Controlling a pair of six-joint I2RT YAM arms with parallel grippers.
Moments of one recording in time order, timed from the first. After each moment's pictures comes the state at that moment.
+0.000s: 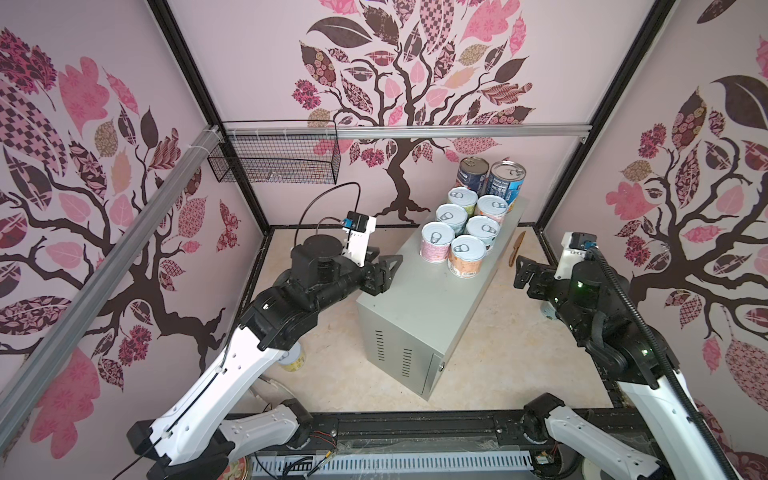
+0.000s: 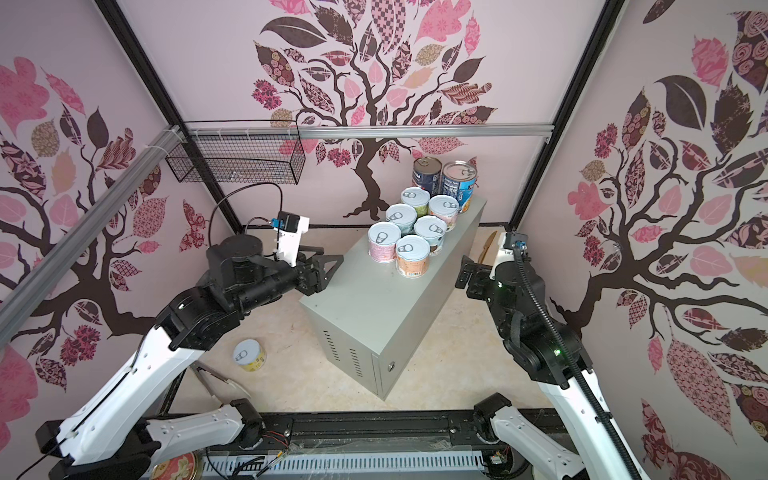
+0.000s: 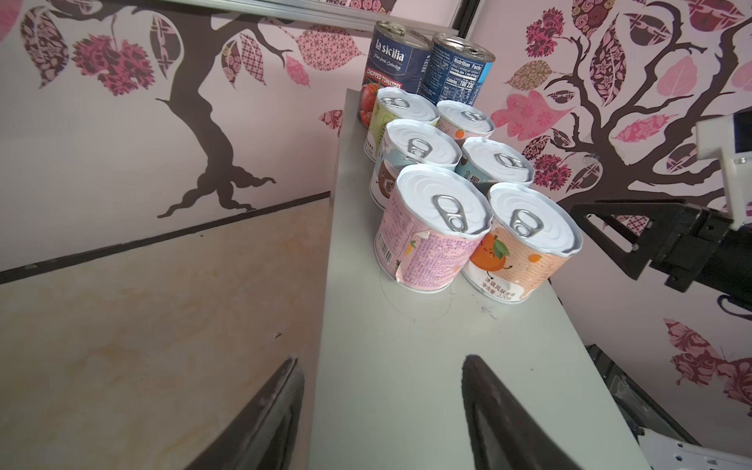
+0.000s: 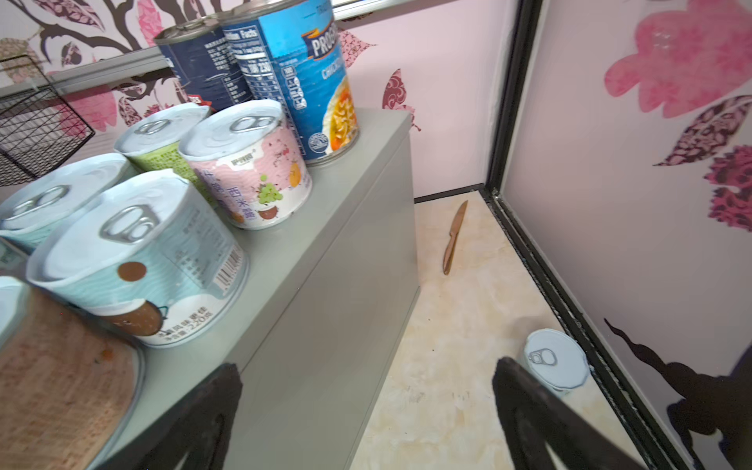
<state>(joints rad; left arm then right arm) -0.73 1.08 1.46 -0.65 -0.02 -0.26 0.43 0.80 1.24 -0.79 0.47 0.35</state>
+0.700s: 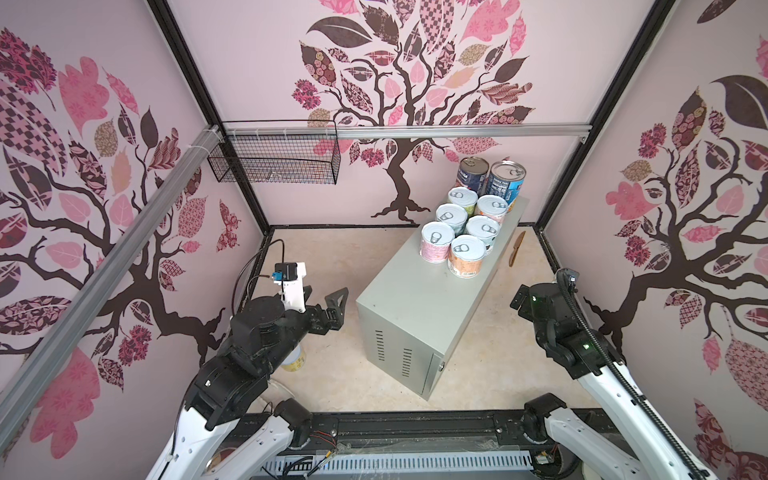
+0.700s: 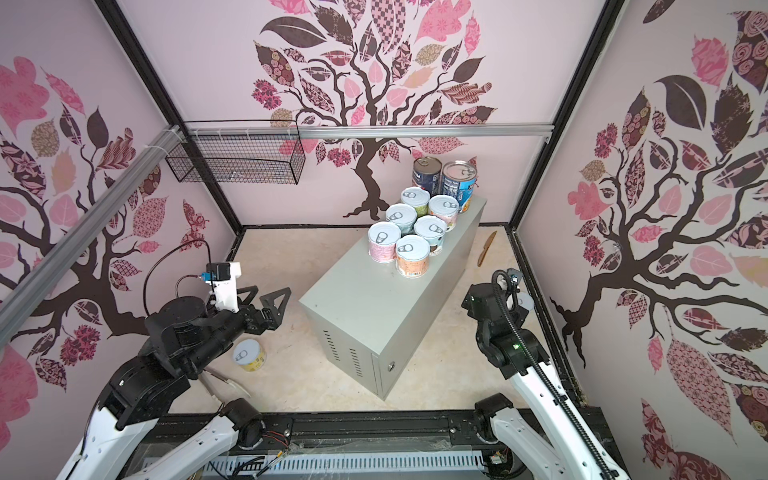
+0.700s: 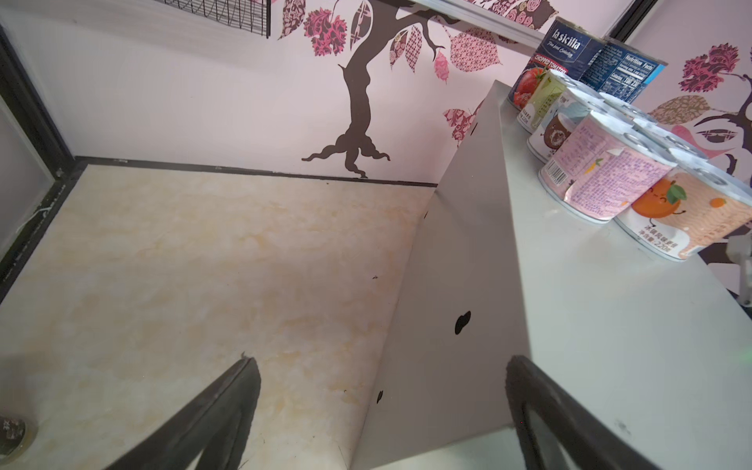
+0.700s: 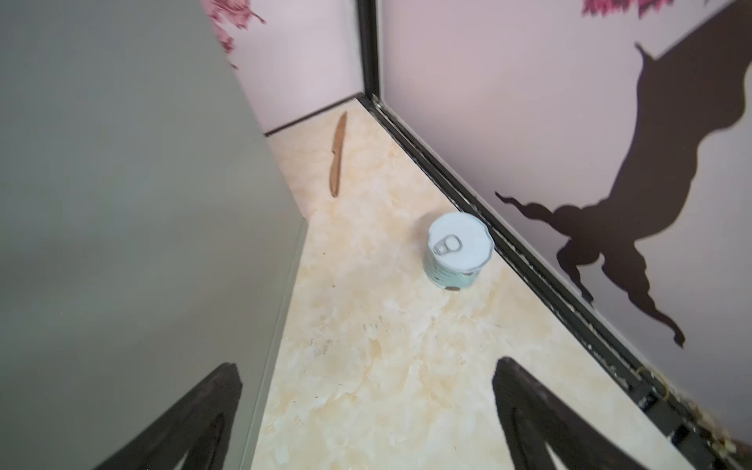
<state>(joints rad) -0.59 0.63 1.08 -0.76 -0.17 -0.37 0.25 0.77 0.79 -0.68 0.61 0.58</state>
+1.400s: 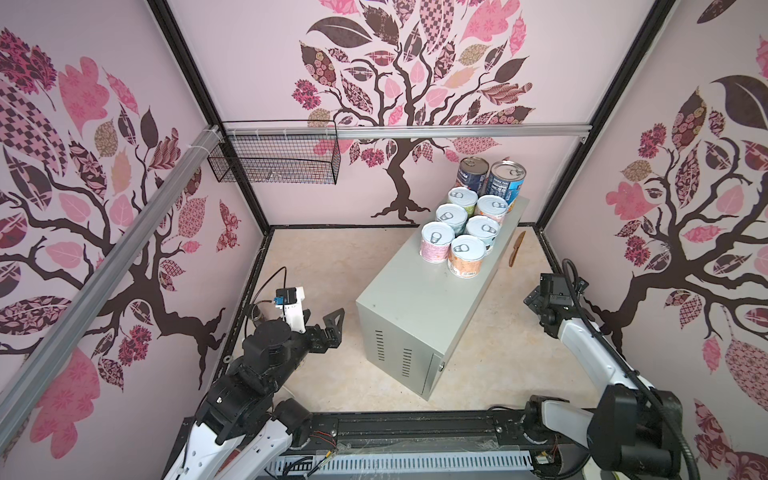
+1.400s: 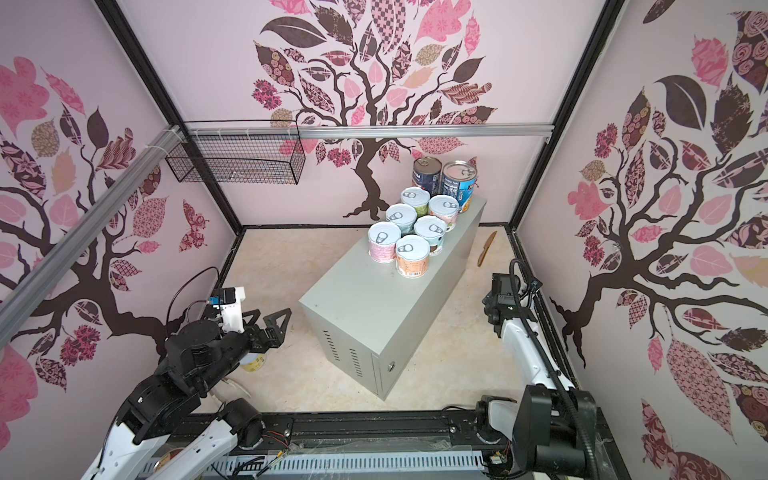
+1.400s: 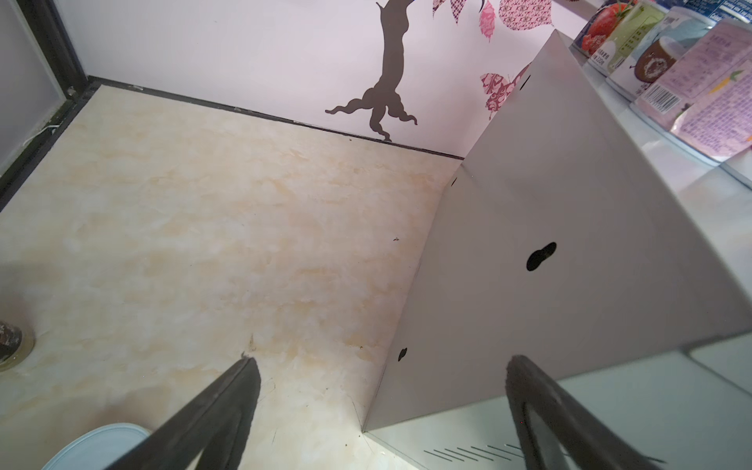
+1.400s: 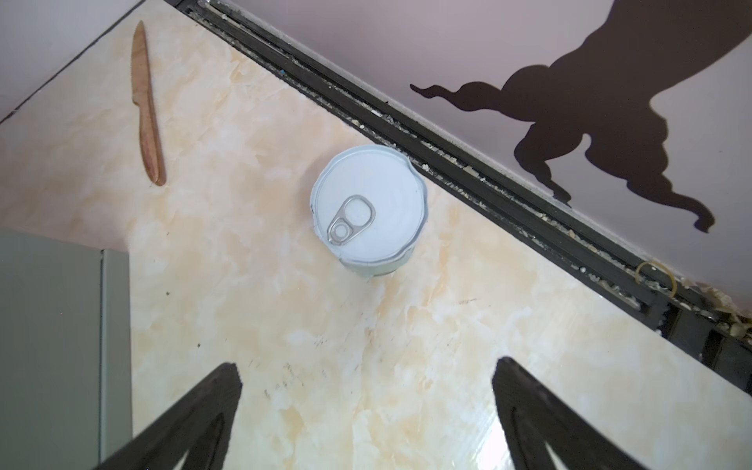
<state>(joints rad) -0.58 0.46 0.84 -0.75 -0.22 -0.45 -0.15 1.21 0.72 -0.41 0.46 0.65</state>
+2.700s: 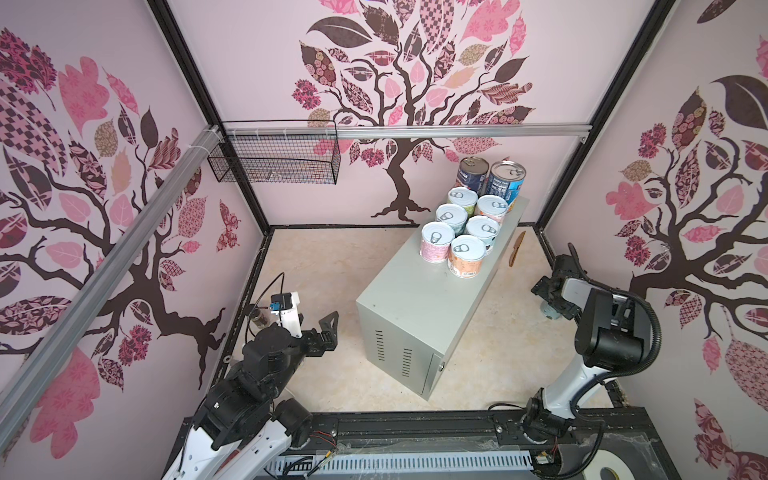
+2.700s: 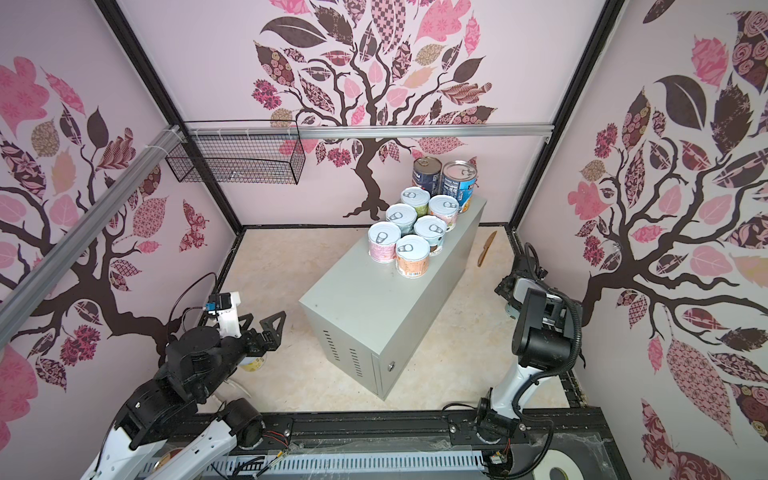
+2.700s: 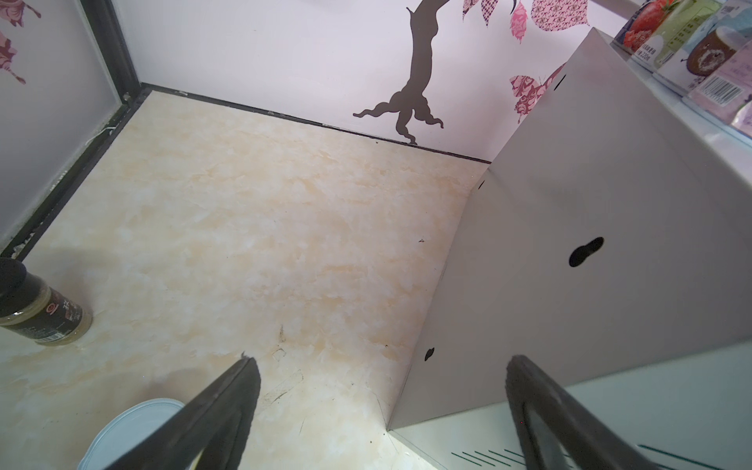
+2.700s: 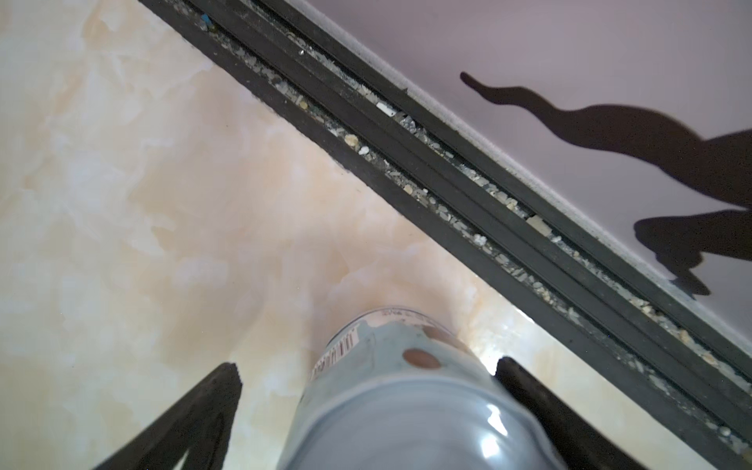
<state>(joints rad) -0.63 0.43 0.82 -0.79 -0.33 -0.46 -0.36 1.80 1.05 -0.31 0.27 0.49</state>
